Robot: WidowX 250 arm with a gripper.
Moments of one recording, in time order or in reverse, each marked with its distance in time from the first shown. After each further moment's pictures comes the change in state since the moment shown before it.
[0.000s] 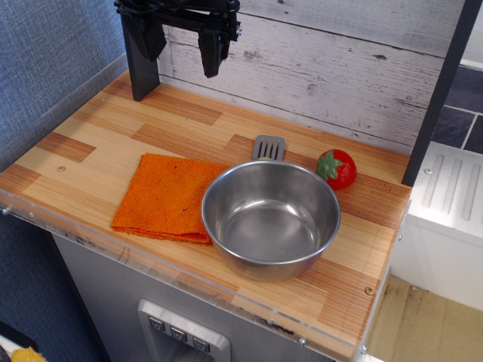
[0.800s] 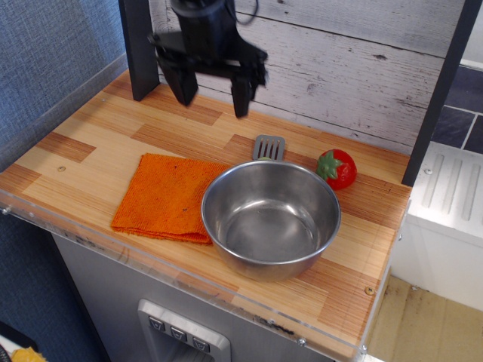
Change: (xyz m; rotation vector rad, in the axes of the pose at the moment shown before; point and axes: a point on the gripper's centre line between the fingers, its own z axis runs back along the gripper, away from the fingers) arm 0.002 -0.022 -0.059 -0.056 0.051 0.037
